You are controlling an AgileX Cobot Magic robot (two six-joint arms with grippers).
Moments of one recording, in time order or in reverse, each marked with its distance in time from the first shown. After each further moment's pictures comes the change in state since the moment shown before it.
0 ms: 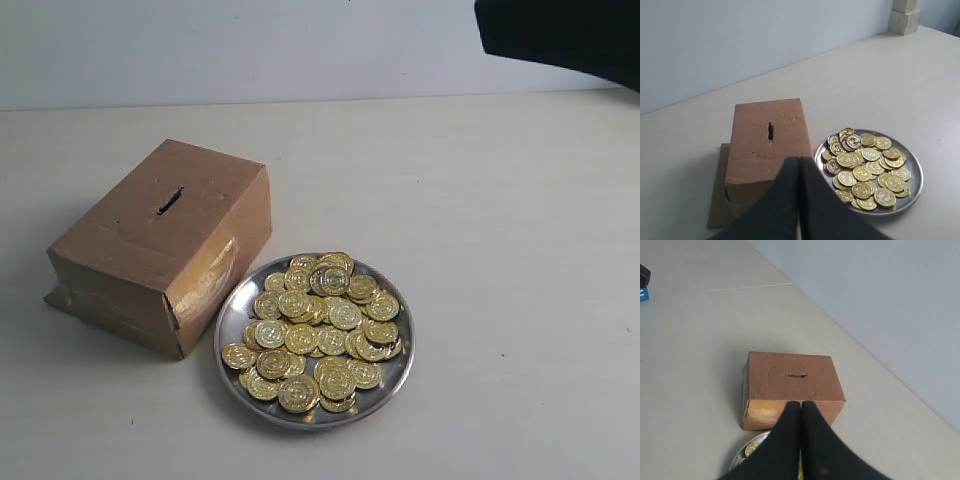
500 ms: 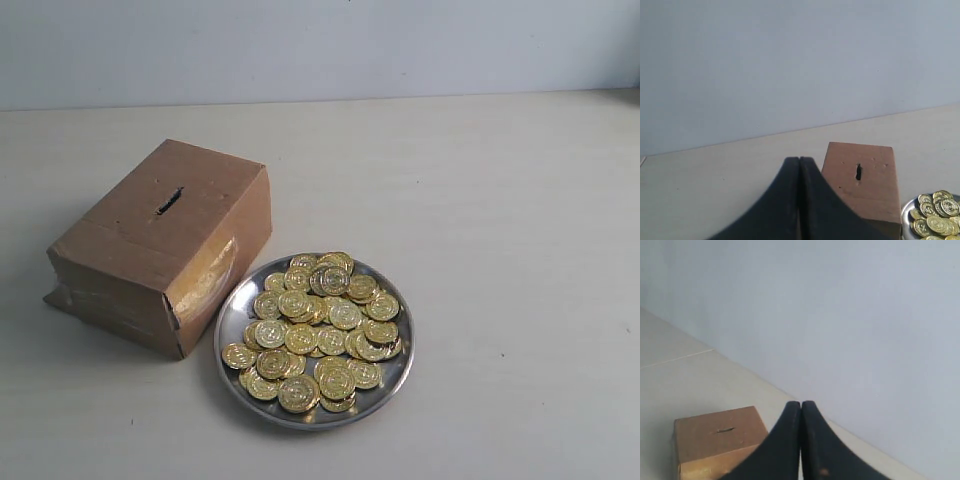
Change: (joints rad) left arm 0.377 -0.227 0.000 -0.005 0.002 0.000; right arm -0.333 -0.279 0.004 0.108 0.008 0.000
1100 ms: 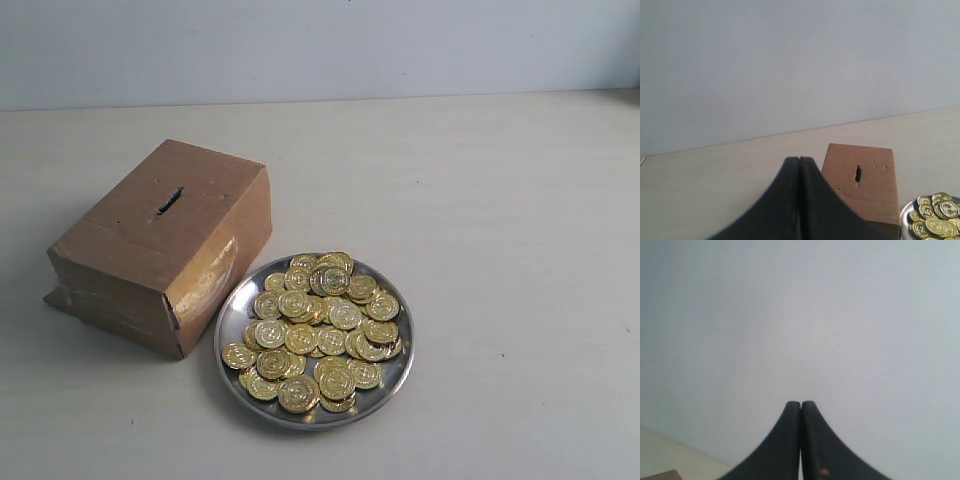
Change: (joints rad) left arm 0.011 -0.009 0.000 -0.011 0.000 0.002; right arm -0.270 -0.312 0.000 0.017 0.000 0.002
